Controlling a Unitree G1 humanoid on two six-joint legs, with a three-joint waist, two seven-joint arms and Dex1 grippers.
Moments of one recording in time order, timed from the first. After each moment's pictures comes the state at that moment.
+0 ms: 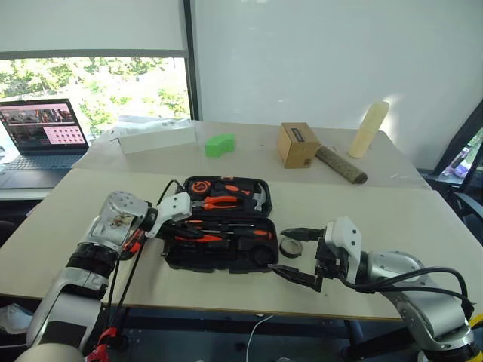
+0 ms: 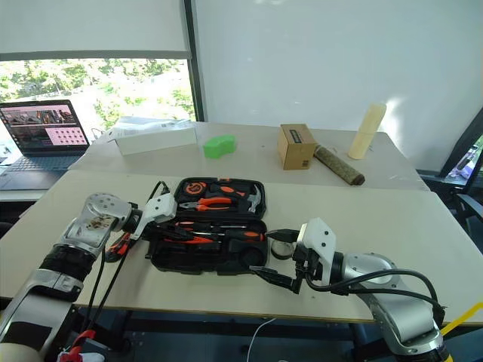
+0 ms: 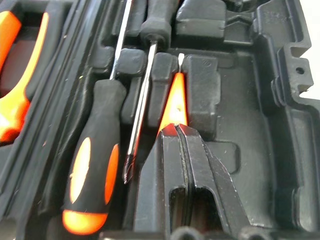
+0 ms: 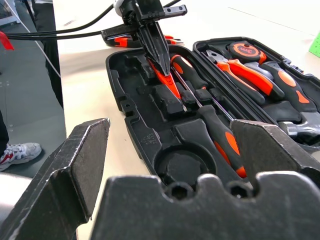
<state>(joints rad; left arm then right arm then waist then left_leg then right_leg) -0.78 0.68 -0.22 0.52 -0.03 0.09 -1.44 -0.17 -0.66 0.03 -0.50 0.47 0.45 0.86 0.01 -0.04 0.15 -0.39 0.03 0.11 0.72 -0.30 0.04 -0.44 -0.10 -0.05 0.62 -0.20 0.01</state>
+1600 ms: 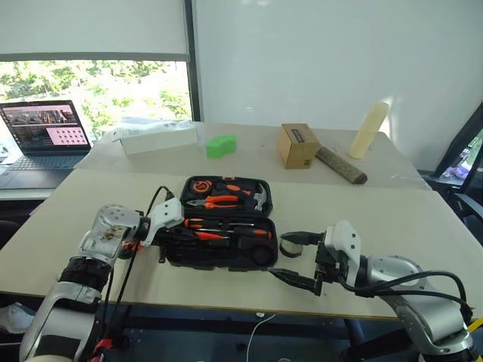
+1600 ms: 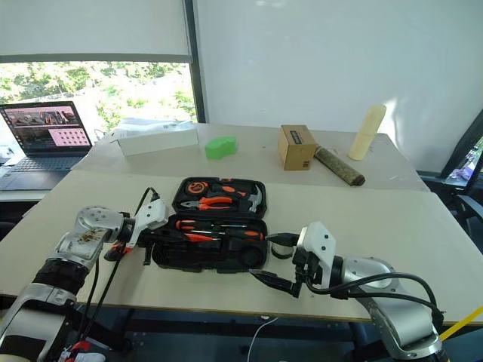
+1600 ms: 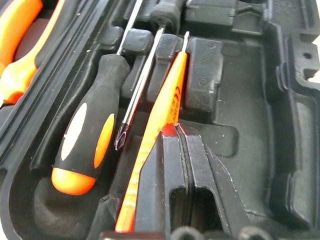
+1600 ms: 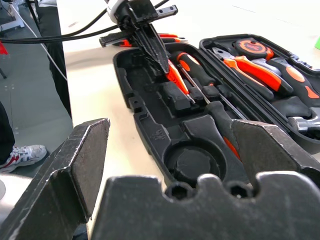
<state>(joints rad) -0.71 0.68 -0.17 0.57 -0.08 0.00 -1.34 -0.15 -0.65 0.03 -0.50 0.48 0.44 0.87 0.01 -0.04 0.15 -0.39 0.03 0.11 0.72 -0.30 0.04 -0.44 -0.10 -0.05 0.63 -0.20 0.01</state>
